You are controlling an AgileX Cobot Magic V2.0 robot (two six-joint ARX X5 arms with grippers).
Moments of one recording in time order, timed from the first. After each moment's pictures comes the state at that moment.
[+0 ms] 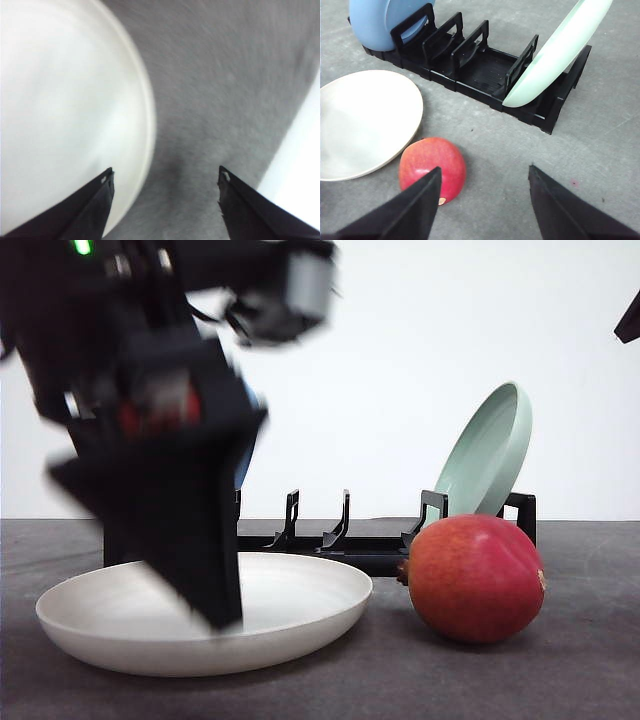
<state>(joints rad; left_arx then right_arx) -1.05 1.36 0.86 -0.64 -0.05 0.03 0.31 0.55 0.61 -0.58 -0.24 -0.03</state>
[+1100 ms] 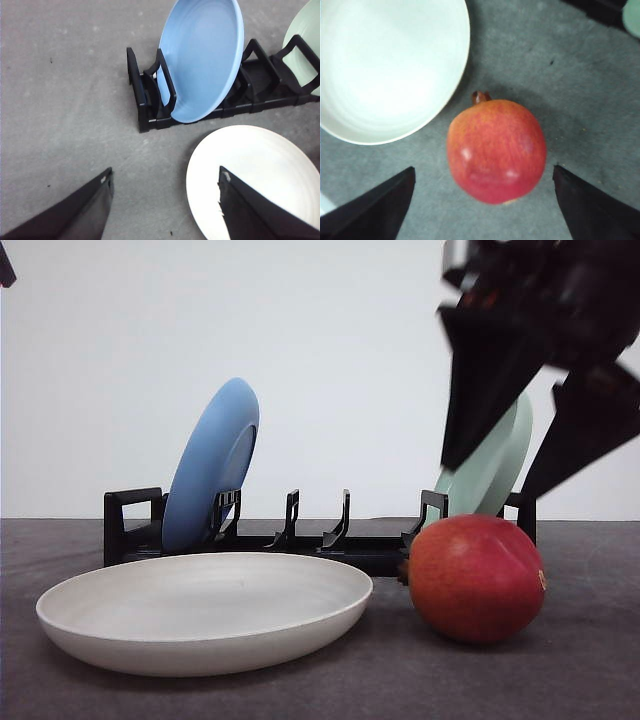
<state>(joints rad) -0.38 0.71 0.86 -0.74 -0.06 -0.12 0.54 1.30 0.93 -0.72 -0.26 0.10</state>
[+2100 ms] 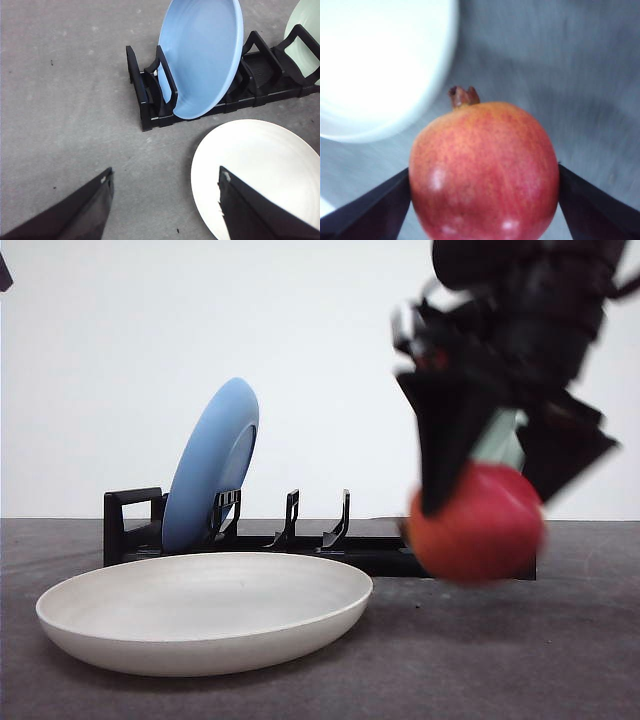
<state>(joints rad) -0.38 0.71 0.86 -0.75 -0.06 -0.07 0.59 1.50 1.11 -0.87 -0.22 0.10</state>
